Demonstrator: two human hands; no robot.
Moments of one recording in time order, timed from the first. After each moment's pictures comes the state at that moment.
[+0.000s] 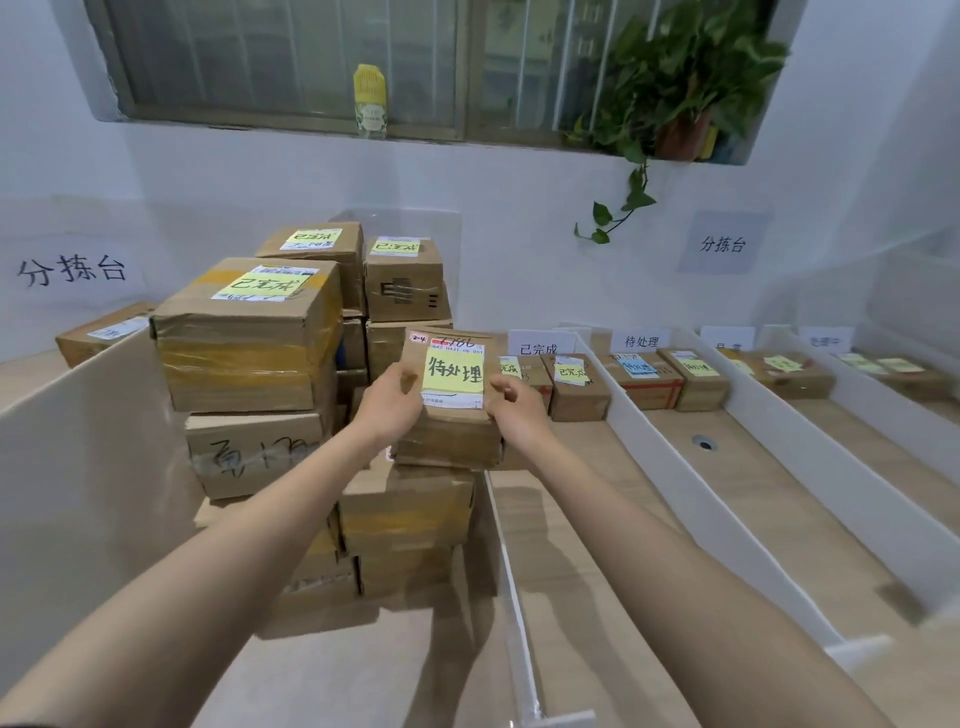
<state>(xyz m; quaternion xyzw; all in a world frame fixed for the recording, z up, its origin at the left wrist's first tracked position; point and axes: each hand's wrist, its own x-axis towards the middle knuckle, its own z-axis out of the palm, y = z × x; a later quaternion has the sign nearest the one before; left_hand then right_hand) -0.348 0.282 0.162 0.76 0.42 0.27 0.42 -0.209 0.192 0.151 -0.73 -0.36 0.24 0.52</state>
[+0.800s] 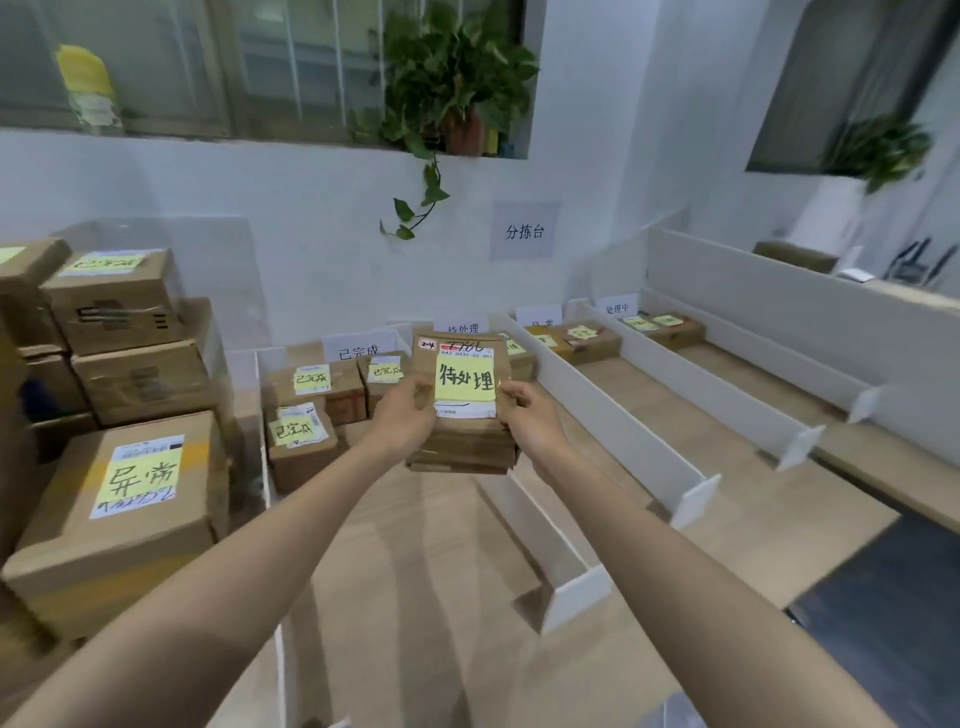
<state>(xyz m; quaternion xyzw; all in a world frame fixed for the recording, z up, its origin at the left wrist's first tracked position) -0.121 0.096 0.169 0.82 0.28 0.21 0.45 -0.009 -0.030 0.158 -0.75 -0.21 0.16 0.61</state>
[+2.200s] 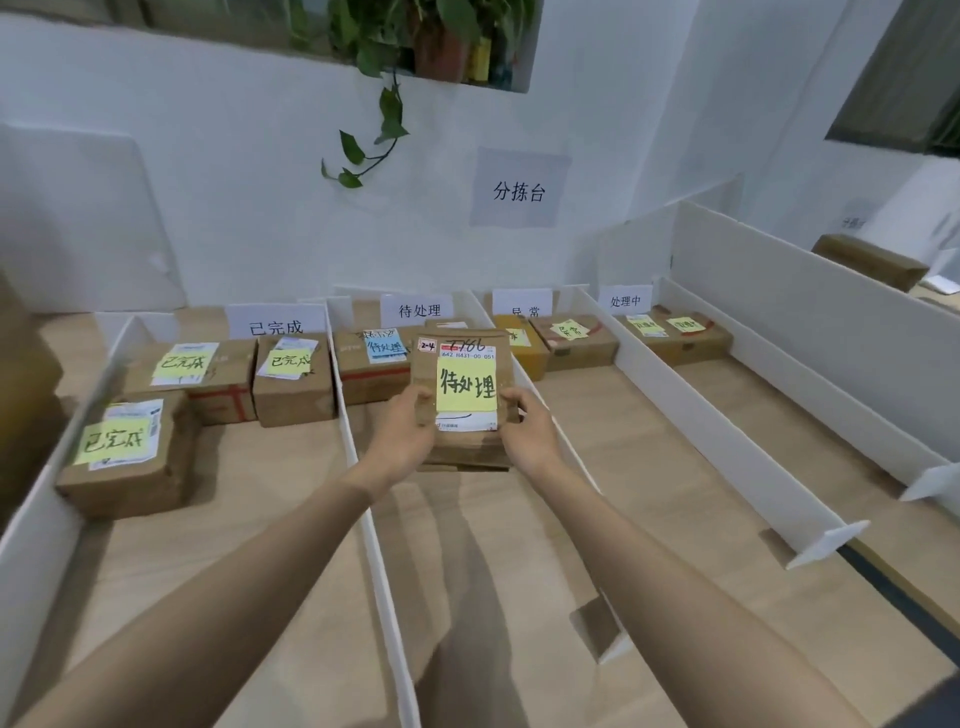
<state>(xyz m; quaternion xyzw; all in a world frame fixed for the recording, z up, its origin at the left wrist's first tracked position) 0.171 0.074 0.093 0.80 0.33 0.22 0.46 0.289 -0.035 0.091 -0.79 -0.24 0.17 0.54</state>
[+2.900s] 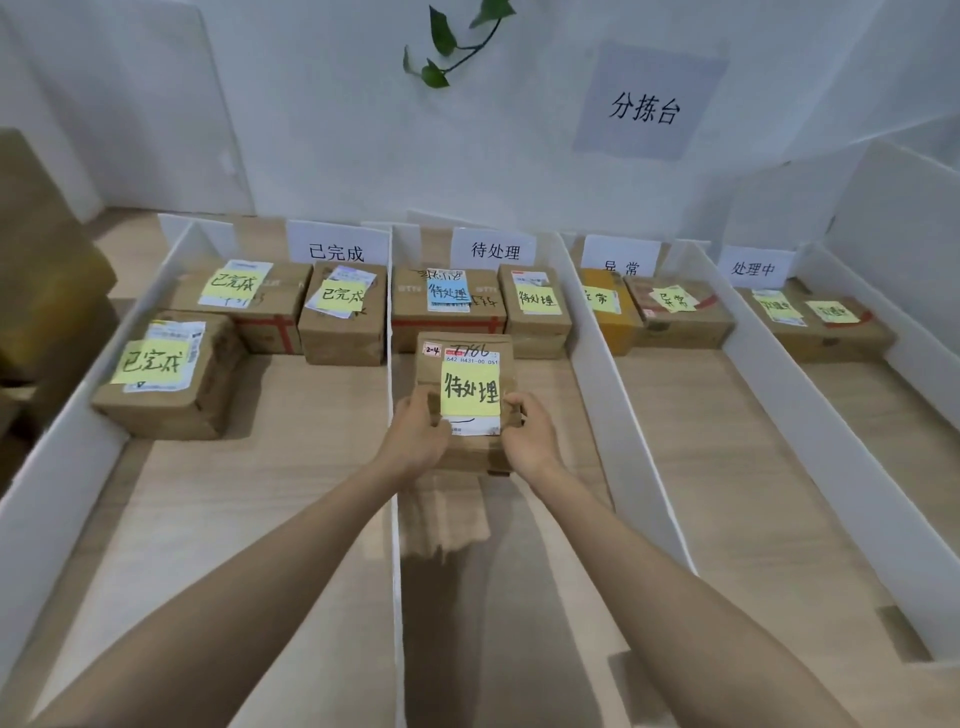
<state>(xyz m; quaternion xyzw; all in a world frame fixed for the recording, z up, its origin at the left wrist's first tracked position) 0.196 0.139 0.001 0.76 0.44 0.16 0.45 0.319 0.053 0.007 -0.81 -0.26 0.28 0.44</state>
